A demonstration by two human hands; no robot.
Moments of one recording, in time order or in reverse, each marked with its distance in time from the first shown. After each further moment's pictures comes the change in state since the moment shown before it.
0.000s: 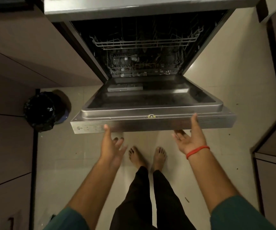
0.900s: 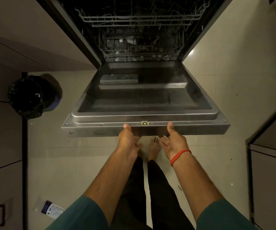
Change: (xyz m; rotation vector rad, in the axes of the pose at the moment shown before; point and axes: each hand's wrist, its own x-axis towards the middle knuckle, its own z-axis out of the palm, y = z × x) left_hand 0.017 -0.070 0.054 0.121 0.079 -0.206; right_hand 0.035 0.054 -0.025 -0.224 0.095 0.105
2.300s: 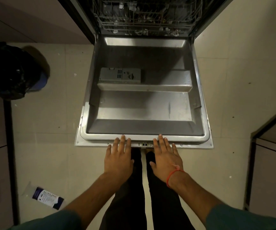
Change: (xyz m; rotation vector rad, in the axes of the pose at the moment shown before) left_hand 0.096 -0.077 -0.102 2.109 -0.055 0.578; right_hand 0.076 0.093 -0.058 -2.222 -0.259 -0.554
